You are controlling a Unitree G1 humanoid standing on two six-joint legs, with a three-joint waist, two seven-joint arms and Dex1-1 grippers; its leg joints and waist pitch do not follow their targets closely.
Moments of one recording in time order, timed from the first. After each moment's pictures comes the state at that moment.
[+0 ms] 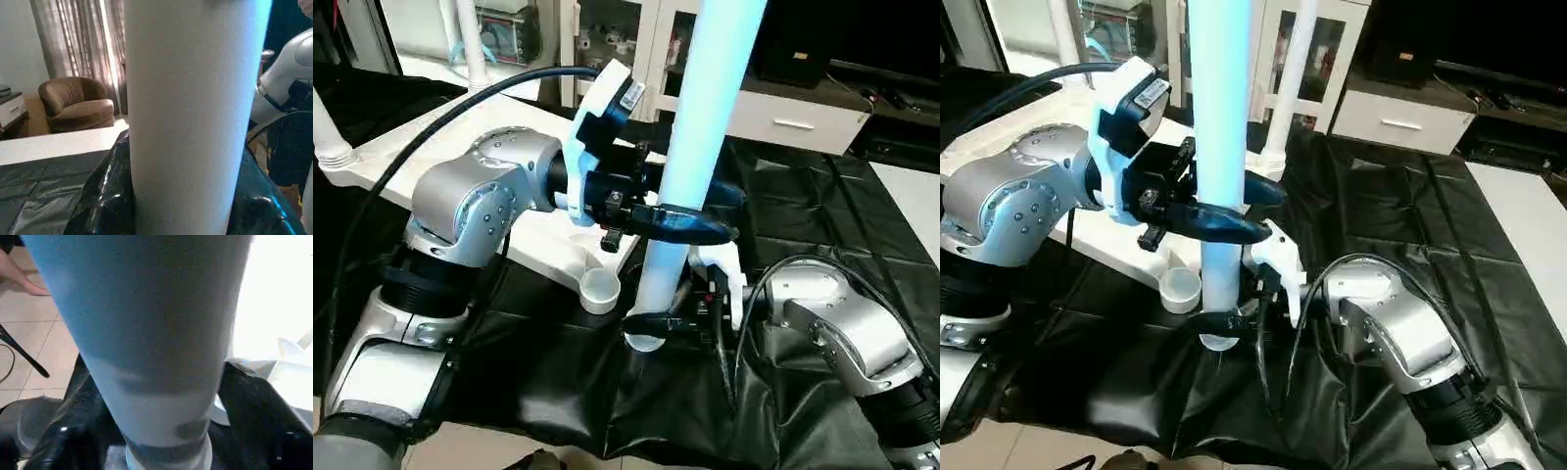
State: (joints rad) left arm -0.90 0.41 -0.21 0.04 -0.70 0.61 -1.35; right arm -0.41 -0.49 0.33 -0.11 0.42 0.47 1.03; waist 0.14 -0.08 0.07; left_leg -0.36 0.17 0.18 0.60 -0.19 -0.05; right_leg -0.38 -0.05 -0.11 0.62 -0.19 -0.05
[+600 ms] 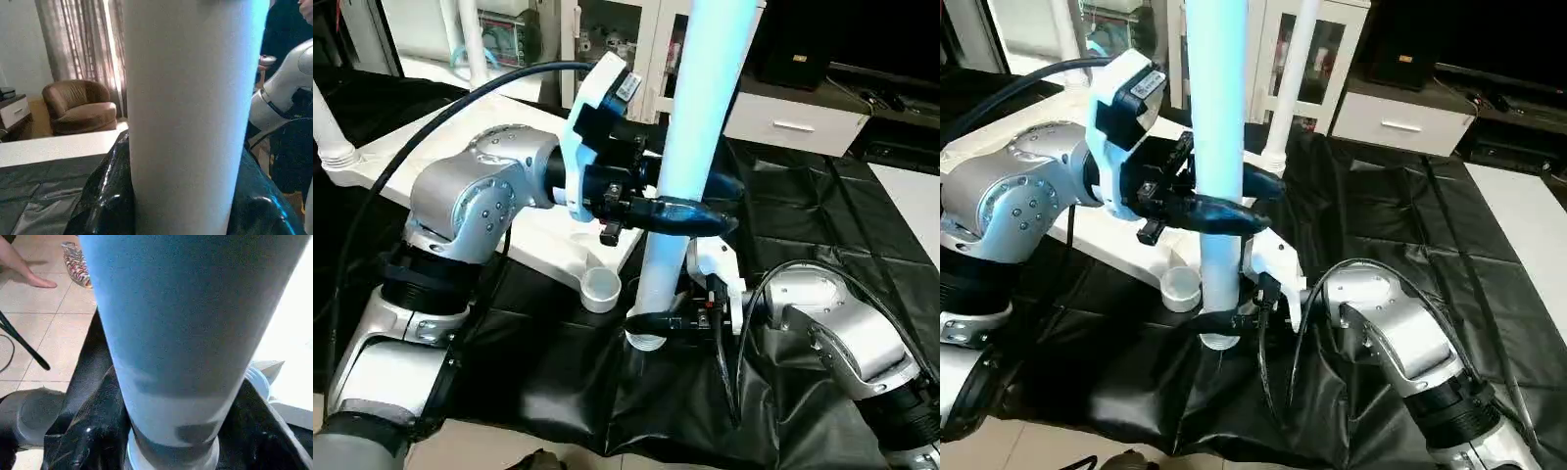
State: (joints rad) left arm -0.91 0.40 -0.18 0.06 -0.70 0.63 -1.34; right arm -0.40 -0.49 0.35 -0.10 0.39 0.43 1.06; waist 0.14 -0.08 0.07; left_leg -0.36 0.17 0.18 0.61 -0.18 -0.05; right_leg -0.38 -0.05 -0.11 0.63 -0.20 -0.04
